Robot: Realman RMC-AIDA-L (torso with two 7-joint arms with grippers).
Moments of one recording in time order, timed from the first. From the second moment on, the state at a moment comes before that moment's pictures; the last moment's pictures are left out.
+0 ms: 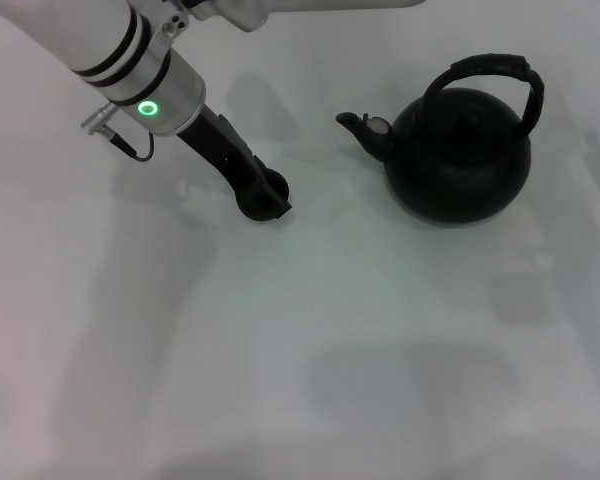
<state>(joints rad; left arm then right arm) -1.30 -2.07 2.85 -0.23 0.57 1.14 -1.78 0.22 2.02 -2.26 -0.24 0.73 -1.27 0.29</state>
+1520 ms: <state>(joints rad) -1.30 -2.08 2.85 -0.22 0.57 1.12 -1.78 0.22 2.02 -2.26 -0.24 0.73 -1.27 0.29</state>
